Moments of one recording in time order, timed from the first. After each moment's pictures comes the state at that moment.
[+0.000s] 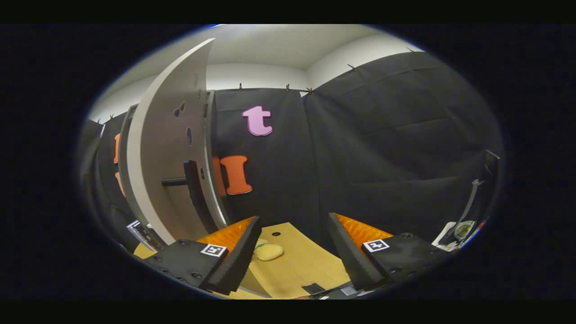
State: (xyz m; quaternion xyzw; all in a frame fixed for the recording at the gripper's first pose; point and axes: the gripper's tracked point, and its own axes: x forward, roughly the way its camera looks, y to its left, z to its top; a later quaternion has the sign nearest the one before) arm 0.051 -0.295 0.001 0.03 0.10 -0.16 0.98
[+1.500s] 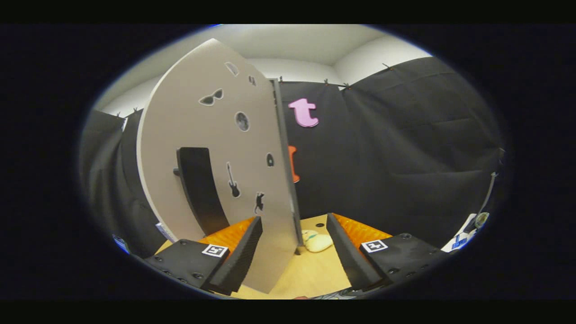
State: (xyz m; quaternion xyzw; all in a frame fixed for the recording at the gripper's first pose) arm 0.072 -0.078 -0.035 0.03 0.13 -0.06 0.99
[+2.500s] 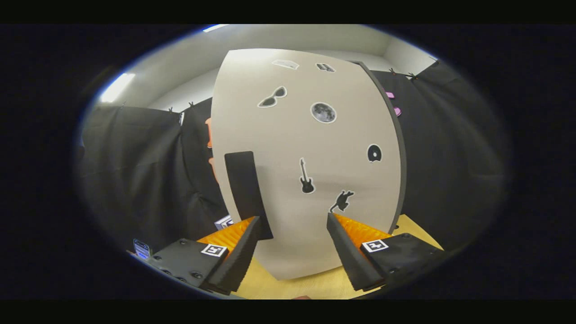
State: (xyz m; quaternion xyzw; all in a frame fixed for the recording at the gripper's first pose) arm 0.137 0.070 -0.044 0.04 0.15 0.13 0.98
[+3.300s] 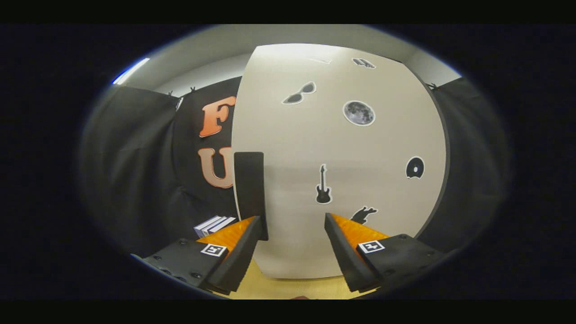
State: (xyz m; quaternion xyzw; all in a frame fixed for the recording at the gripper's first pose) arm 0.200 0.107 -0.055 -0.02 0.15 0.11 0.98
